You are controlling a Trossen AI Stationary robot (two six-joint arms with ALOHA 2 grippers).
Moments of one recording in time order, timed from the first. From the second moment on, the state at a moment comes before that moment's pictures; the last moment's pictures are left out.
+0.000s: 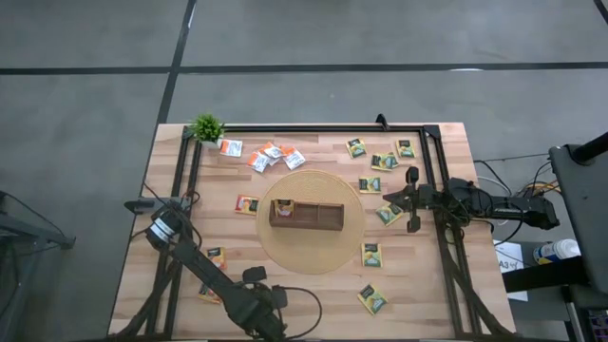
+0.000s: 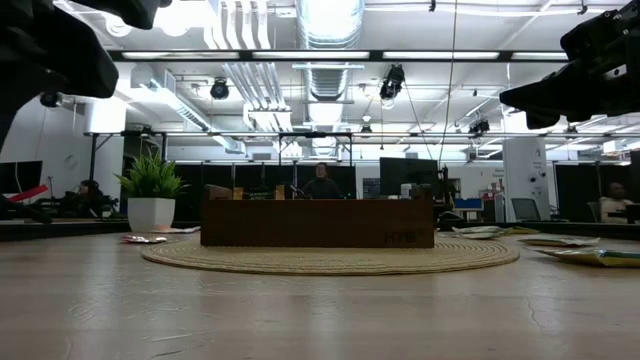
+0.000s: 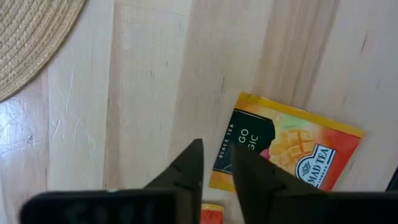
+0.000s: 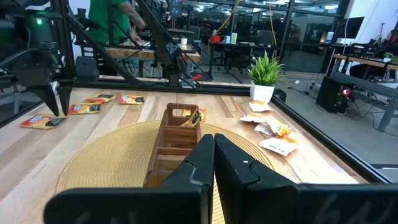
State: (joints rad) left arm -0.73 2.09 1.65 -1.07 -0.14 -0.92; right arm -0.07 0.04 0.01 0.00 0.00 -0.05
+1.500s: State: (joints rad) left arm -0.72 2.09 1.47 -0.95 -0.01 -0.99; right arm -0.07 0.04 0.01 0.00 0.00 -0.05
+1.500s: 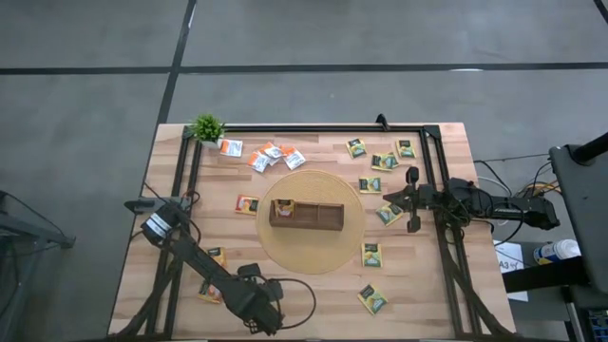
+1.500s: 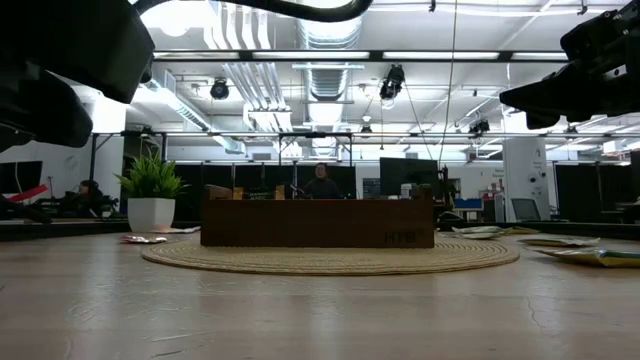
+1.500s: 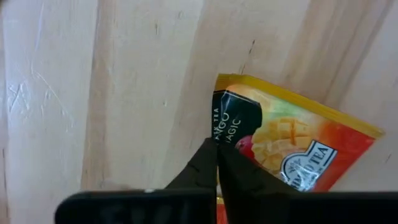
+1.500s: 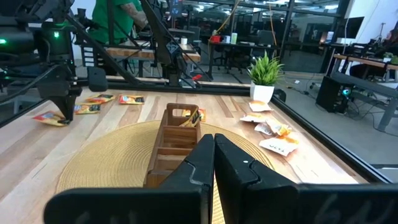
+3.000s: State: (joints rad) left arm -0.44 2.01 1.58 -1.37 -1.05 -0.59; right arm -0.07 0.04 0.01 0.00 0.00 -0.05
